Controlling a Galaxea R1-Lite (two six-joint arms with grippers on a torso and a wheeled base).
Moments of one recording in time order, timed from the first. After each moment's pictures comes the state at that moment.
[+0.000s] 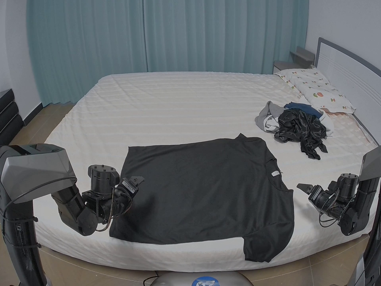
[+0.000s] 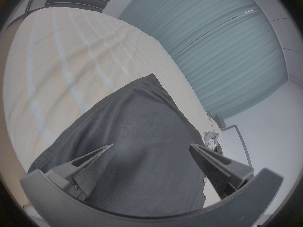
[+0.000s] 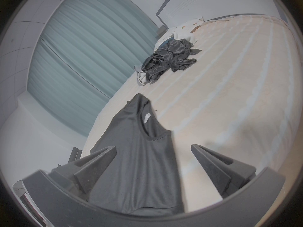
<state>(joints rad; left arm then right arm) -0.29 2.21 -0.63 -1.05 0.07 -1.07 -0.10 2.26 -0.28 -1.52 0.25 0.69</state>
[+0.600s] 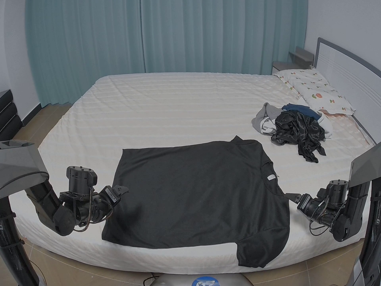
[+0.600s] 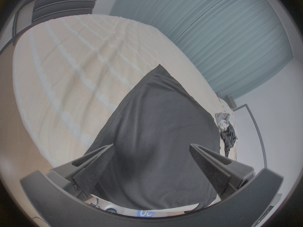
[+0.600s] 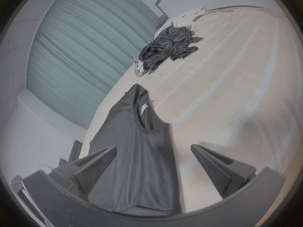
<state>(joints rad) -0.19 2.05 -0.48 -0.89 -0.04 -0.87 0.01 2.34 -0.27 -1.55 0.24 0.71</state>
